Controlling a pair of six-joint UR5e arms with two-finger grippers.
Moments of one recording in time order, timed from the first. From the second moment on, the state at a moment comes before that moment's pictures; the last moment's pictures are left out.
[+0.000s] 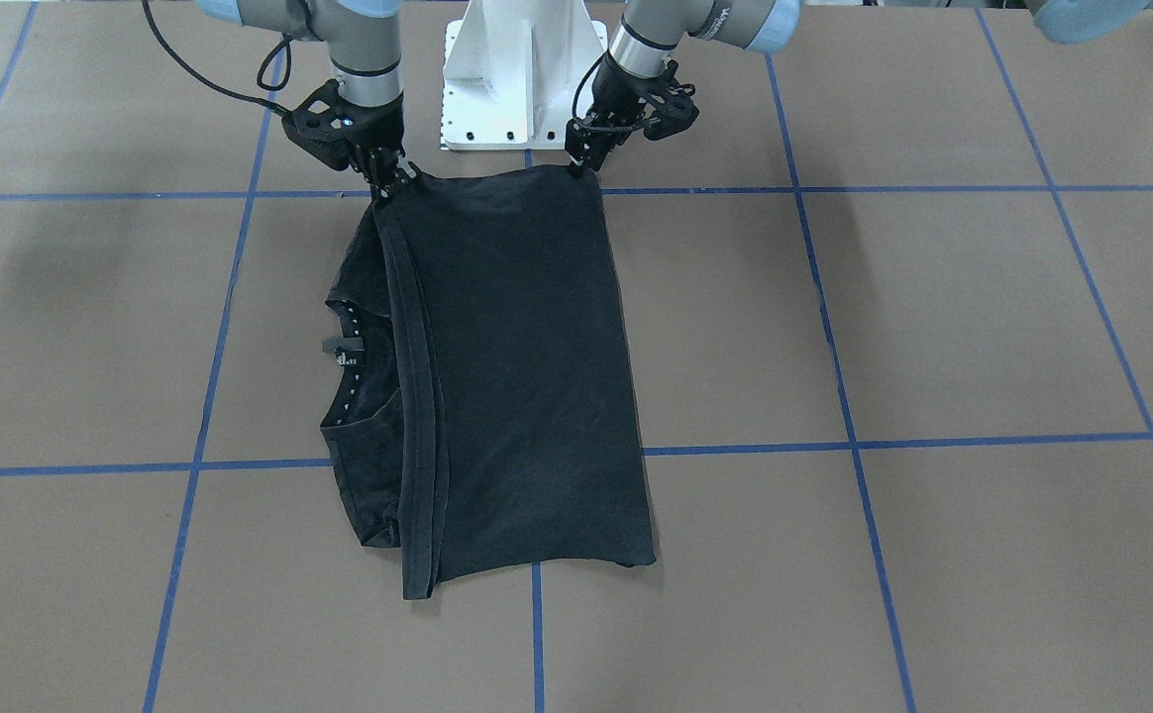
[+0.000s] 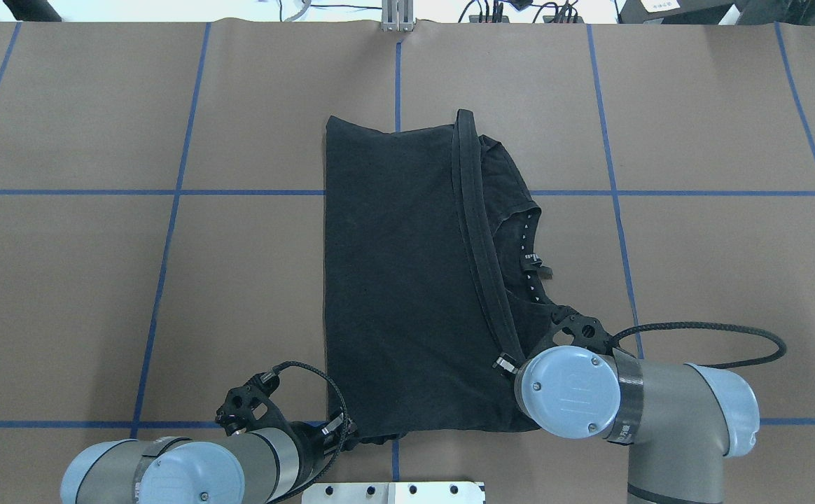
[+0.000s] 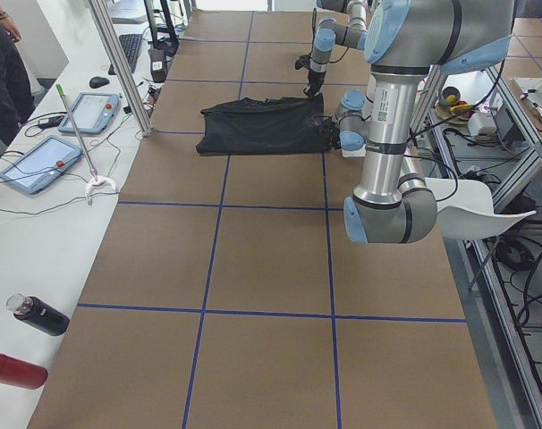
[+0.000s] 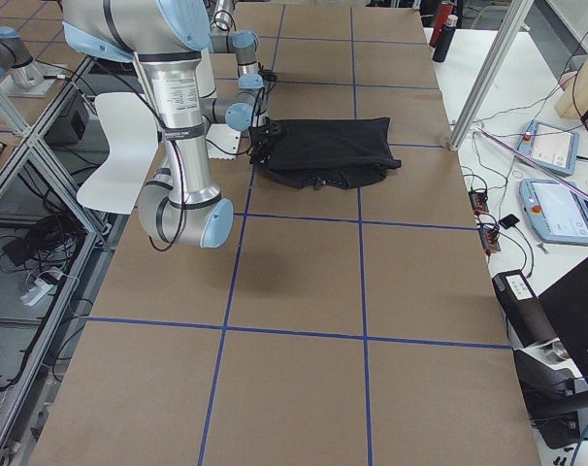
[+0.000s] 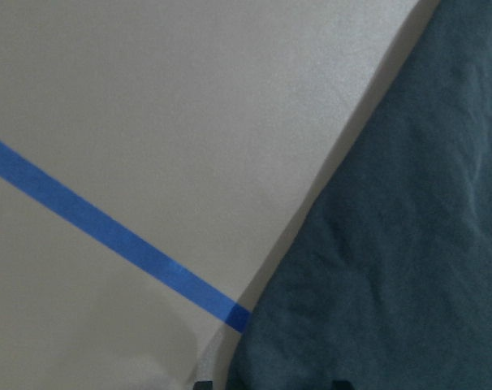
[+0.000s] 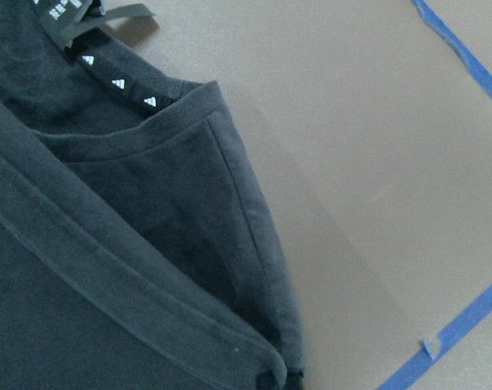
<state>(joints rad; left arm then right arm) -0.05 -1.89 -1.93 -2.02 -1.46 -2.20 0.21 -1.25 2.07 -1.74 1.60 2.09</state>
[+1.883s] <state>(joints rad) -0.32 -1.92 -2.11 -2.02 -1.59 -2.03 0.47 -1.18 2.11 -1.72 1.84 2.06</state>
